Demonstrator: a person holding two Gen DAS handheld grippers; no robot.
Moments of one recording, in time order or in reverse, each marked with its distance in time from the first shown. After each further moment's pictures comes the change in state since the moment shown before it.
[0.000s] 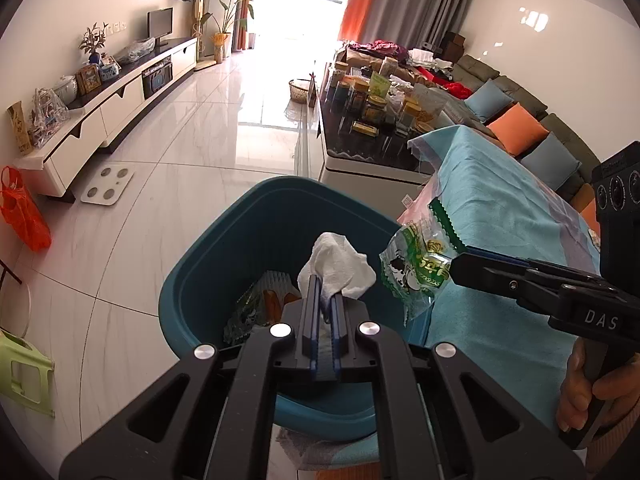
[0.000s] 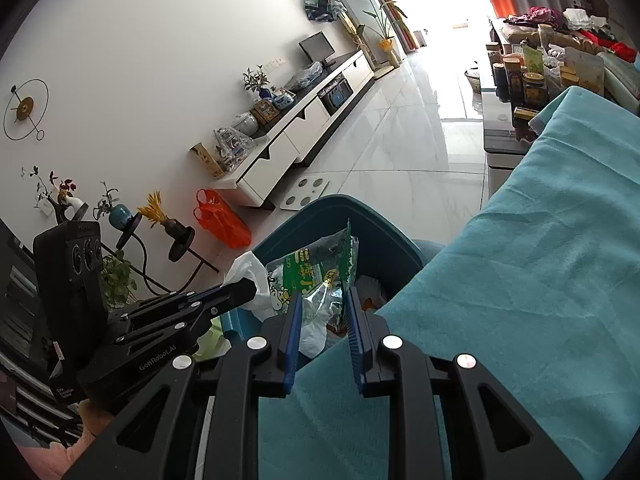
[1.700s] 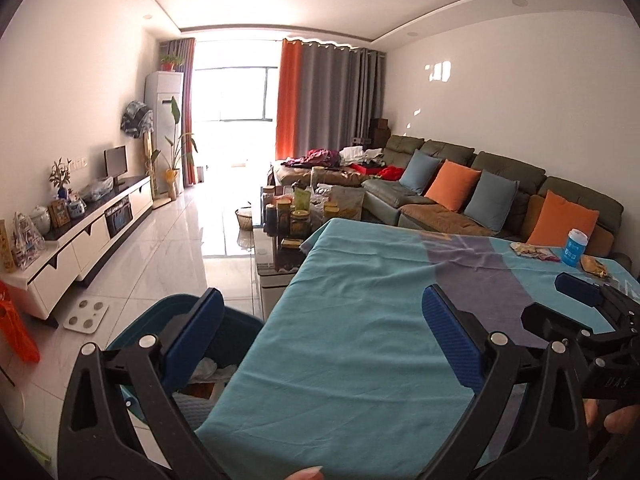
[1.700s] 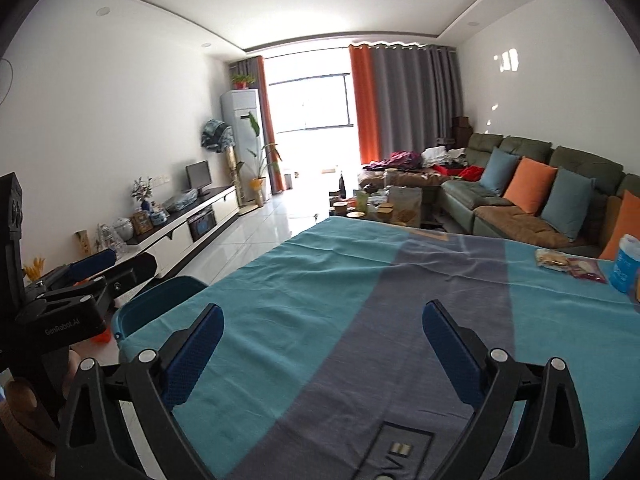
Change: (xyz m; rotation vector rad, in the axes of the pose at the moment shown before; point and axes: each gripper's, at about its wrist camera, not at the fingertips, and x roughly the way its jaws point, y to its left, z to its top) left arm -0.112 -0.165 -0.063 0.272 -0.486 -0.106; right arm -0.207 -0.028 -0.145 -0.057 -0.589 -0.607
